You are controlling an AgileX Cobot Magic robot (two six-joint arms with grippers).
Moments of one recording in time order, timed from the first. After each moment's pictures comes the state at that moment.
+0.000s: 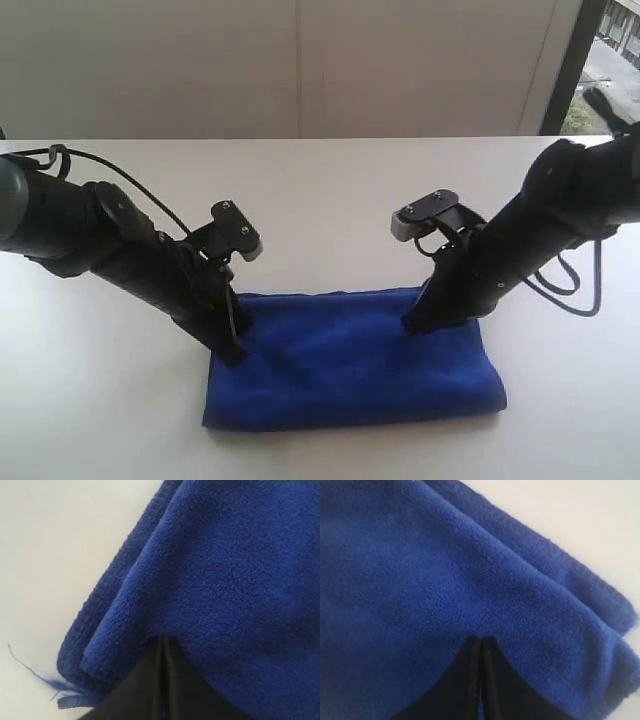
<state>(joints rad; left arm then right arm) -0.50 1.89 -1.02 -0.85 0.39 1.32 0.11 1.86 -1.04 0.58 0.61 -0.90</state>
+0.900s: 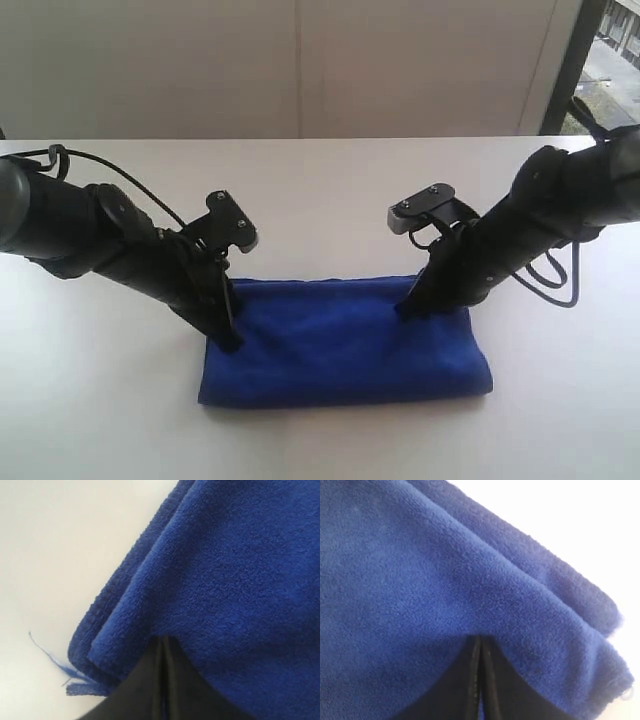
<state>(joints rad) -0.50 1.90 -1.02 -0.85 0.26 1.33 0.12 1.92 -1.07 0.59 0.50 -0.90</state>
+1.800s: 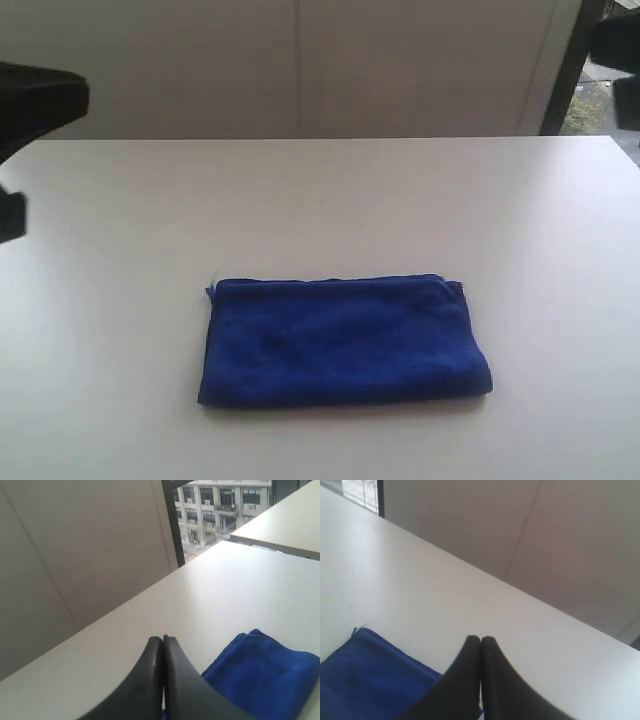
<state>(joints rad) -0.50 0.74 -0.70 -0.83 0.28 1.04 0.12 0.82 -0.99 0.30 0.61 -0.49</state>
